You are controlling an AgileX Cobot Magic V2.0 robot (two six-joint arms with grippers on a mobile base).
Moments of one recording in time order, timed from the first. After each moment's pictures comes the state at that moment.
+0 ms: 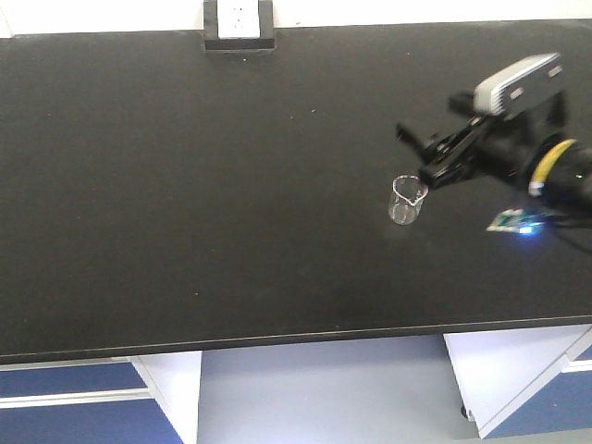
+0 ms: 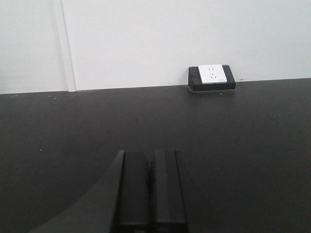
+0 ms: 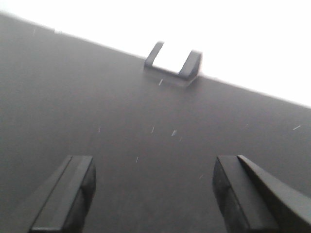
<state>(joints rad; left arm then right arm) -0.01 -0.01 0.03 0.16 0.10 -0.12 0.08 1.38 -0.68 -0.95 -0.59 0.68</state>
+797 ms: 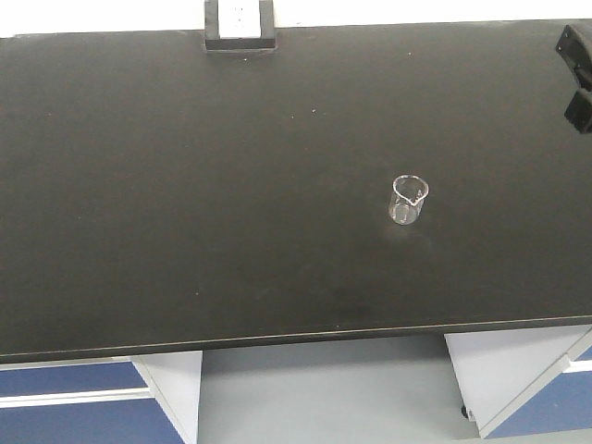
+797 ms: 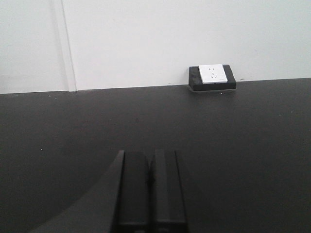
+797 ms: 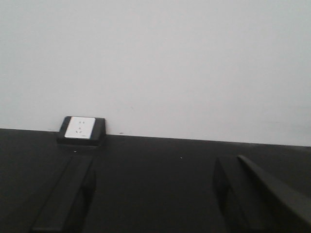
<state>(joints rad) -0.01 -0.01 0.03 0.16 0.10 -0.12 0.08 0.84 -0.68 -1.08 -0.10 1.06</state>
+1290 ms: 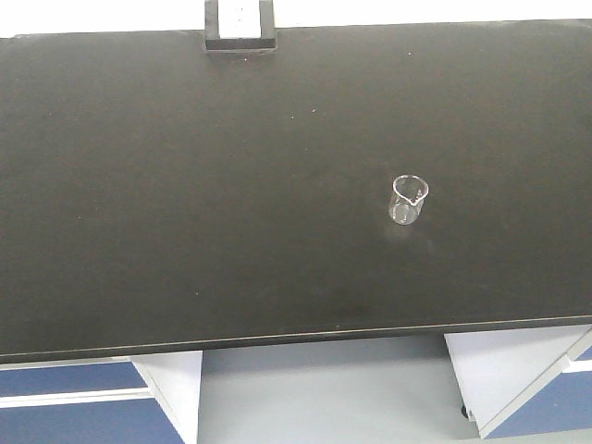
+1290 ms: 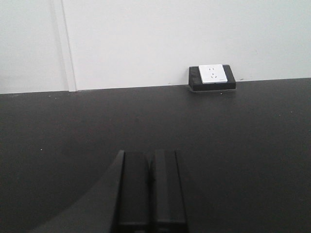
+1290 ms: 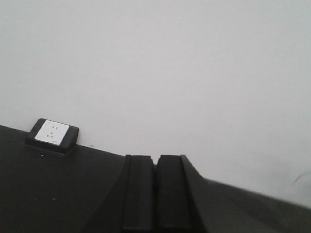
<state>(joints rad) -0.01 -0.01 0.03 0.16 0.10 -0.12 0.08 0.71 -0.68 -1.49 -0.10 1.21</state>
